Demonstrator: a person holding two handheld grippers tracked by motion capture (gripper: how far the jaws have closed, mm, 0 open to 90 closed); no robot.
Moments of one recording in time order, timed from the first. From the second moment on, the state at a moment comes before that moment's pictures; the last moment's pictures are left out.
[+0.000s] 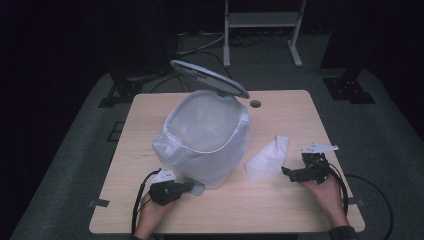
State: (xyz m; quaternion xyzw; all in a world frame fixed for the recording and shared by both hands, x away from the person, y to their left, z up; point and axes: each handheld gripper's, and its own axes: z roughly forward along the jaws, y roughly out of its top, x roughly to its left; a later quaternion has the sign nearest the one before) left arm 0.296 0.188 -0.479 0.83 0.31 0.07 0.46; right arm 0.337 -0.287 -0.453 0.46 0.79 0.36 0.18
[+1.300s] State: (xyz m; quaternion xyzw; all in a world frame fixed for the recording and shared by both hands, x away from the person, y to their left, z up) left arm 0.296 0.187 -0.479 0.83 0.31 0.07 0.46; right arm 0.392 -0.241 -0.464 0.43 0.81 0.36 0.17
